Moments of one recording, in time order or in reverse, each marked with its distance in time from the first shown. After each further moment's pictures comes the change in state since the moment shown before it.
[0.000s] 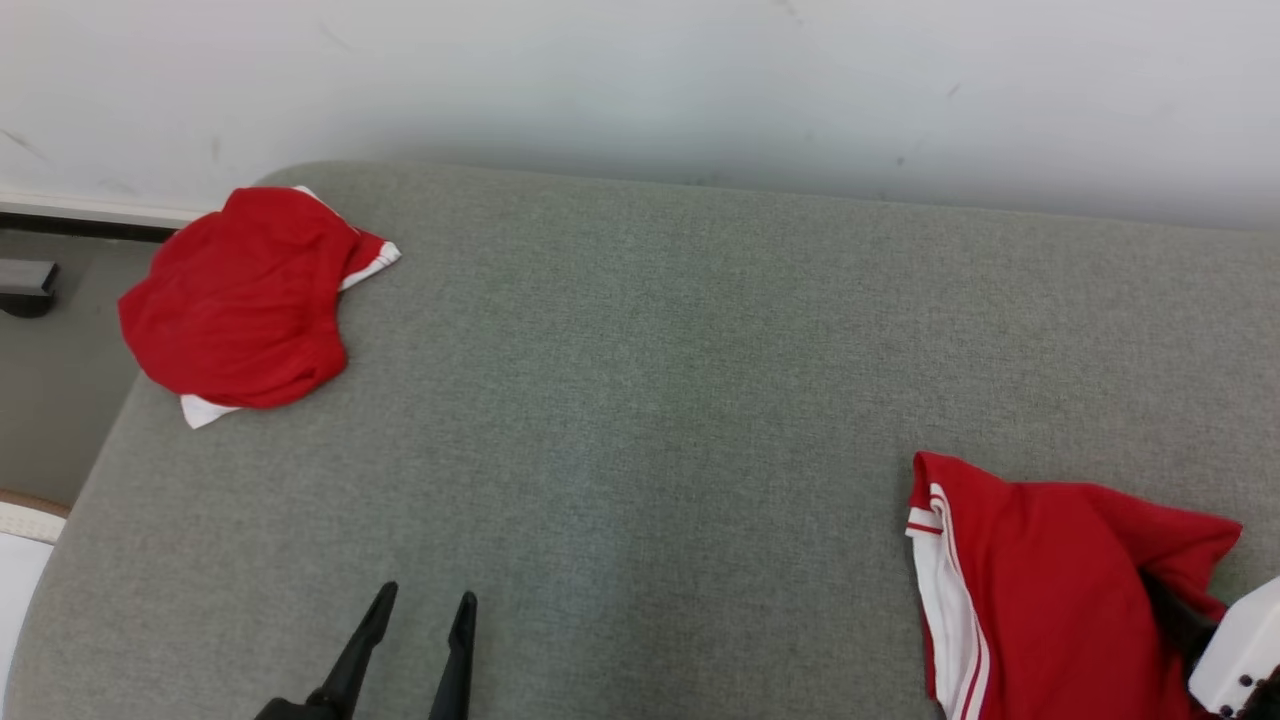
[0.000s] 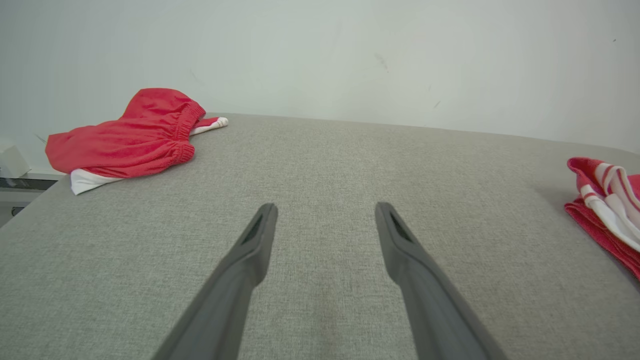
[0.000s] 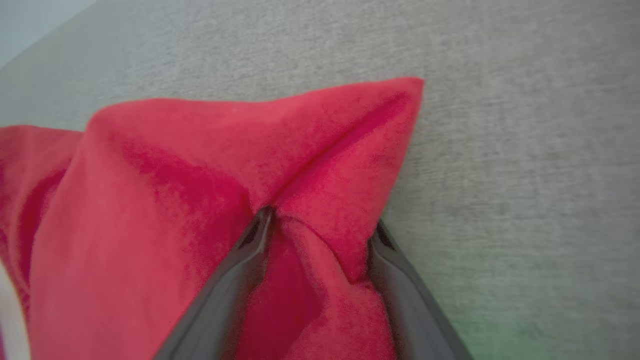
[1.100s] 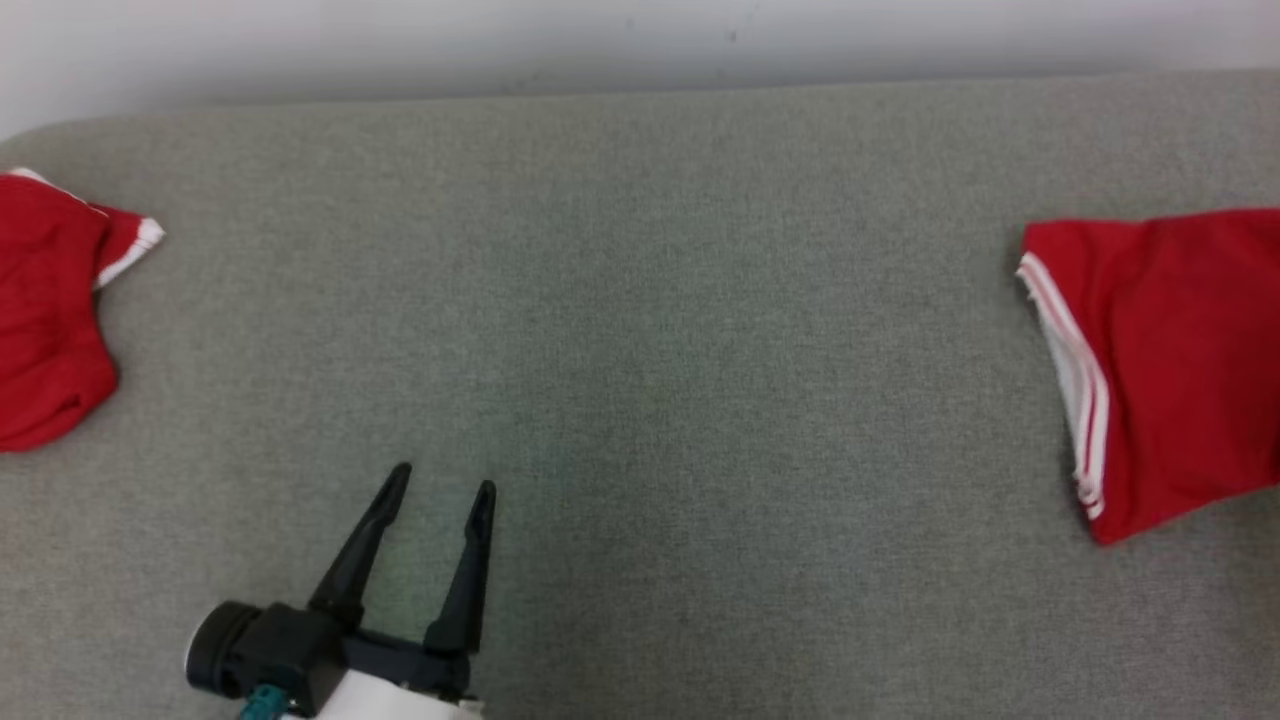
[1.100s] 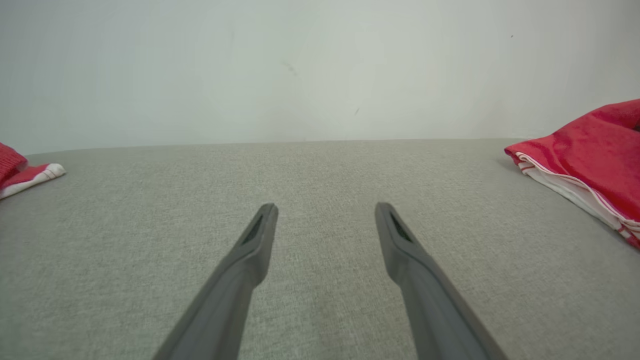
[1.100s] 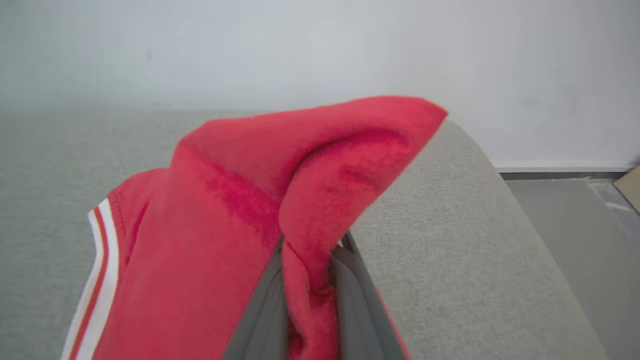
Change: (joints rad) left arm -0.130 0.022 -0.035 -0.056 0.012 -0.014 0.000; right arm -0.426 -0.116 0.108 0.193 -0.232 0.008 -0.323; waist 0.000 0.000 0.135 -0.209
